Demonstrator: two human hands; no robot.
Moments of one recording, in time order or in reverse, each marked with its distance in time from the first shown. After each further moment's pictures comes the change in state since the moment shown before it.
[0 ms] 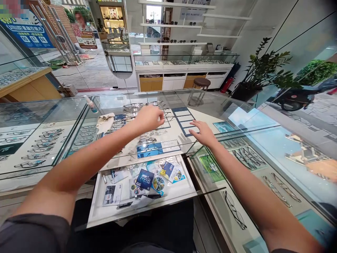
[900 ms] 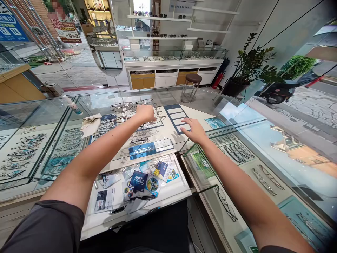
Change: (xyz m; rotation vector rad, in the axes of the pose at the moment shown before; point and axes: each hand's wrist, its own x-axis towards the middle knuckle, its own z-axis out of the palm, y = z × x) left_hand 0.101 -0.026 0.061 0.085 -0.192 -0.224; right_hand -0.001 -0.013 -0.004 -0.001 0.000 0.026
